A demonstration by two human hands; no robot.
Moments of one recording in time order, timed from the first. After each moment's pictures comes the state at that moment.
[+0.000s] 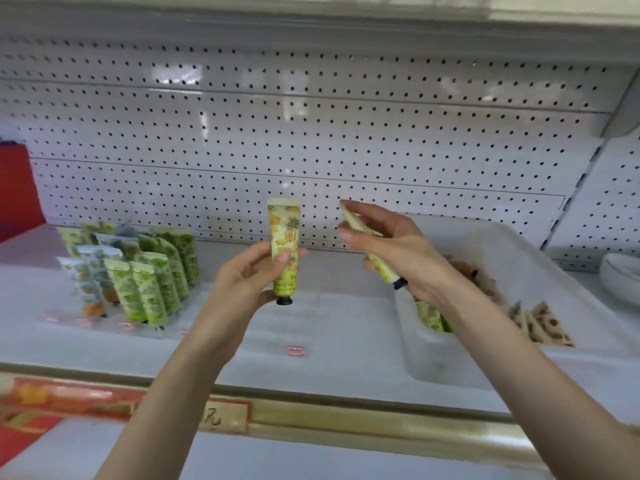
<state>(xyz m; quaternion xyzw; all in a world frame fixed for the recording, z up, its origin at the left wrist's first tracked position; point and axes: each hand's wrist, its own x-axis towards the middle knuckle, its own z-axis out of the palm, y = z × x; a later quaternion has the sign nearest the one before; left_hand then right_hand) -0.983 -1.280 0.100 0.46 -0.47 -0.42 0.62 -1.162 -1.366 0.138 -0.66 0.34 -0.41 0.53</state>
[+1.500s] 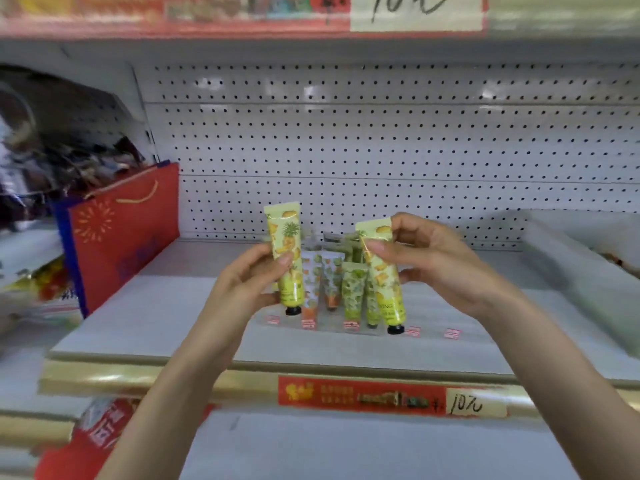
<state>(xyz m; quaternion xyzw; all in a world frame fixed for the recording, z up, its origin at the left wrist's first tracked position) -0.674 -1.187 0.104 0.46 -0.50 -0.40 0.61 -0.894 -1.253 0.145 -0.70 0.33 -0.38 0.50</state>
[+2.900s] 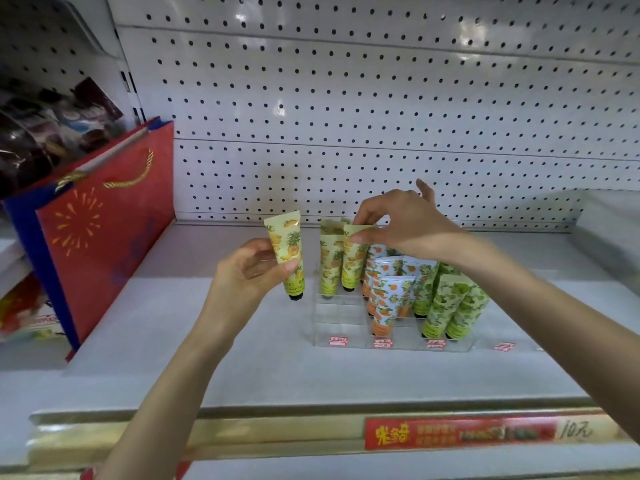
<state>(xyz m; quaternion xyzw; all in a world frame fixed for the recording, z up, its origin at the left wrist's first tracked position) -0.546 -1.280 0.060 0.52 -0.51 -0.38 0.57 -0.754 -1.363 0.130 -0.84 0.49 -0.18 0.12</state>
